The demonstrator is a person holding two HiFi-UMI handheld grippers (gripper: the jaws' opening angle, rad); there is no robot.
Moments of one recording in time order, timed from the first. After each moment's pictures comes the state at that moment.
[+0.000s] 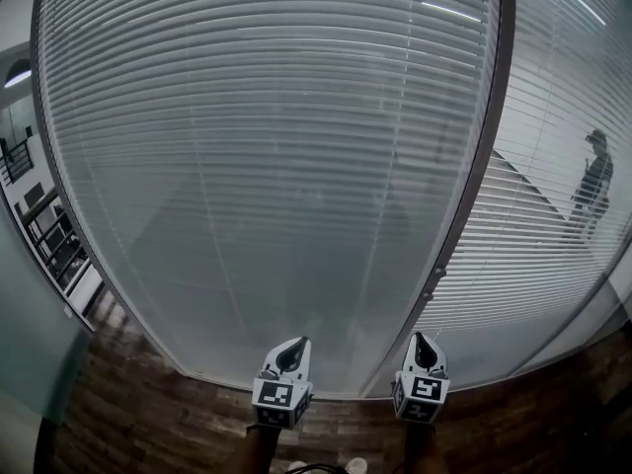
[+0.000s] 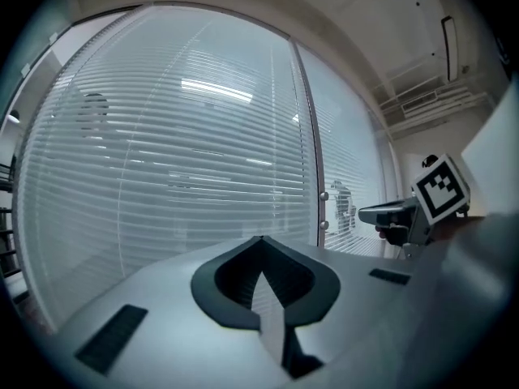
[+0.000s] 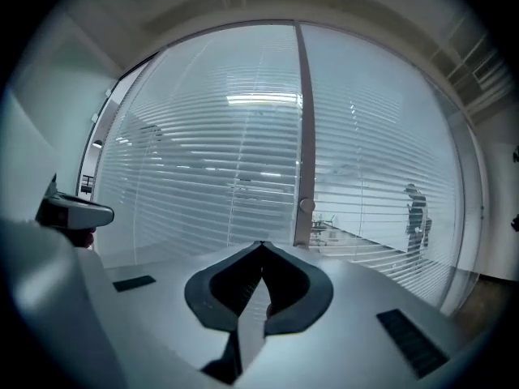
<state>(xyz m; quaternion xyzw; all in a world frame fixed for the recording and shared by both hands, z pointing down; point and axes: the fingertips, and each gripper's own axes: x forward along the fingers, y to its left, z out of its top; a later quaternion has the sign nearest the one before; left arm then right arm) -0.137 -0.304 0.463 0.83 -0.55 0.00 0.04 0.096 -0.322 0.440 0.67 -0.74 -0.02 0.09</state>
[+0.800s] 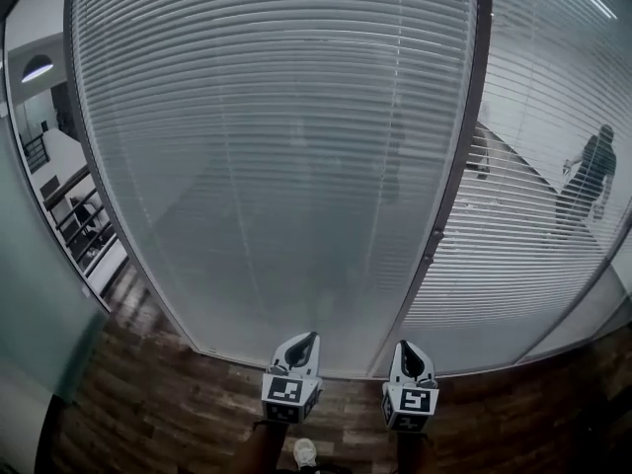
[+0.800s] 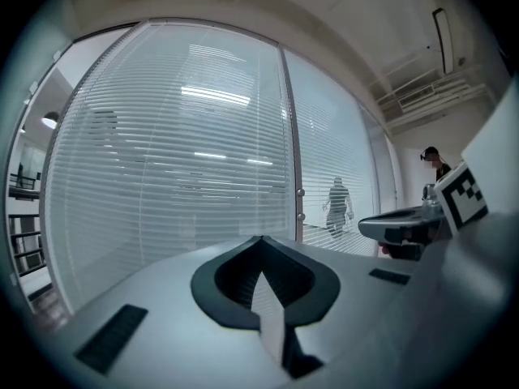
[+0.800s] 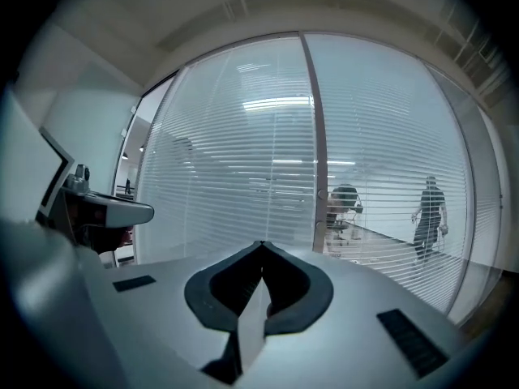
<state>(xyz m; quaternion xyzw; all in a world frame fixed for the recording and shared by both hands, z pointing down) -0.118 -0.200 0.467 0.82 -0.57 0.01 0.03 0.064 -0.199 0.455 0.61 -0.79 -0.02 0.09</state>
